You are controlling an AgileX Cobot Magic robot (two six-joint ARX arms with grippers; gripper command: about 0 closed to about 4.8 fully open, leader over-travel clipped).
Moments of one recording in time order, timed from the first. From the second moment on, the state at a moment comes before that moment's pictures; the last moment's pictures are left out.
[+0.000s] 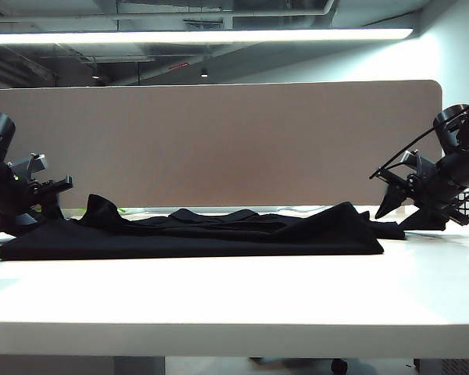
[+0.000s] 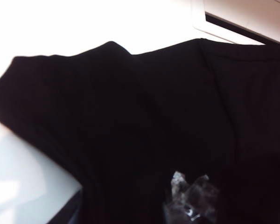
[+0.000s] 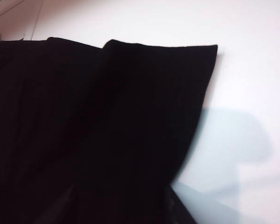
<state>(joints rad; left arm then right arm) 0.16 2.27 1.58 0.06 0.35 -0.20 -0.10 2.29 1.62 0.02 -0.41 0.31</state>
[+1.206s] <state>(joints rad) -0.13 2.04 1.58 0.09 0.47 -0.05 0.11 2.05 1.61 -0.07 -0.51 0.26</state>
